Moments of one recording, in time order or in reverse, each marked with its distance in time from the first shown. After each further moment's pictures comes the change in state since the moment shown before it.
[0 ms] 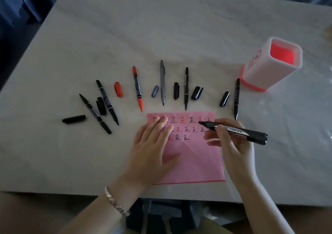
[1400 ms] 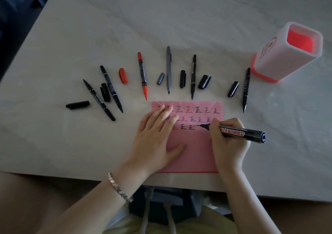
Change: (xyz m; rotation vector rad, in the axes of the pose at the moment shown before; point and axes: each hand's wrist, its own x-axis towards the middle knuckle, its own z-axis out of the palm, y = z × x) left_hand 0.001 0.002 -0.001 0.002 -0.005 -0.015; right_hand 0.001 0.039 0.019 -0.272 0.312 -0.171
